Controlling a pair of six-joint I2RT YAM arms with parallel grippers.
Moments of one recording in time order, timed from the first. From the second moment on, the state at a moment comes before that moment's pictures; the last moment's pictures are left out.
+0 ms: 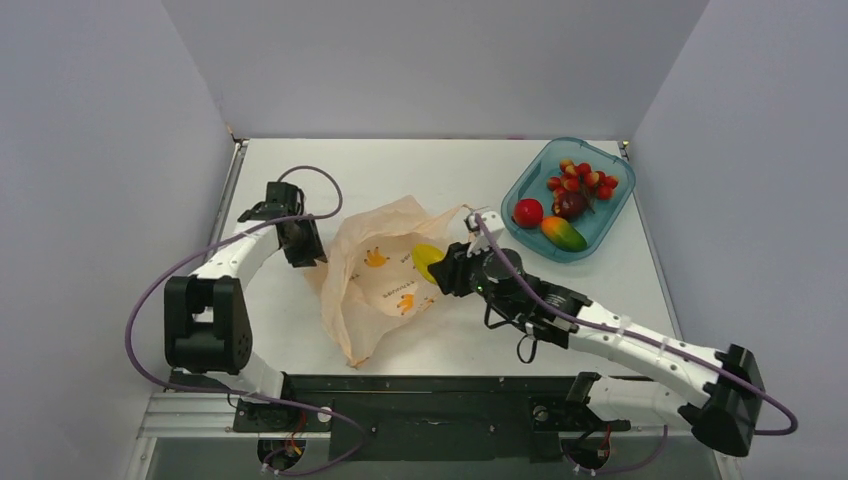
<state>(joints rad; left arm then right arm) -0.06 1.60 1.04 -0.60 0.11 -0.41 0.97 1.14 0.81 -0.06 0.25 0.46</state>
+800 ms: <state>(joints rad) -0.04 0.92 1.20 -0.88 0.34 -0.39 0.28 1.31 1.09 -0.32 0.56 0.43</state>
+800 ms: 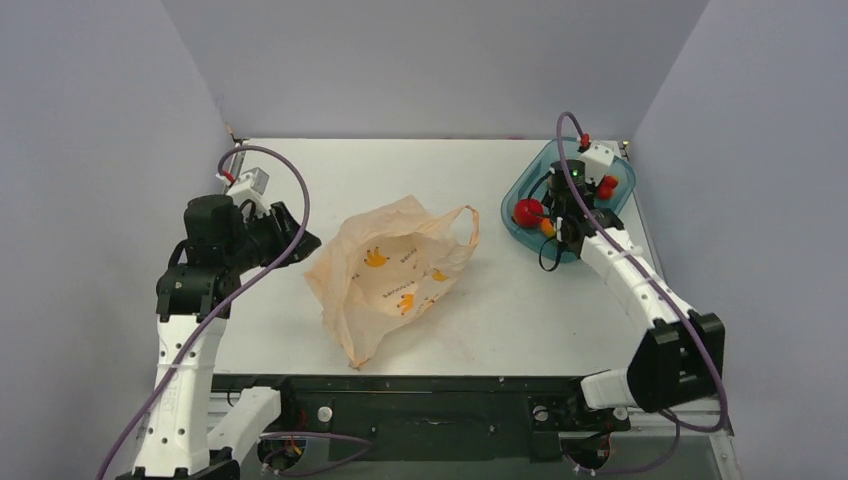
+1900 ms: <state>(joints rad) -0.04 0.88 1.38 -0.98 0.36 -0.42 0.11 1.91 1.53 -0.35 0.38 0.35</state>
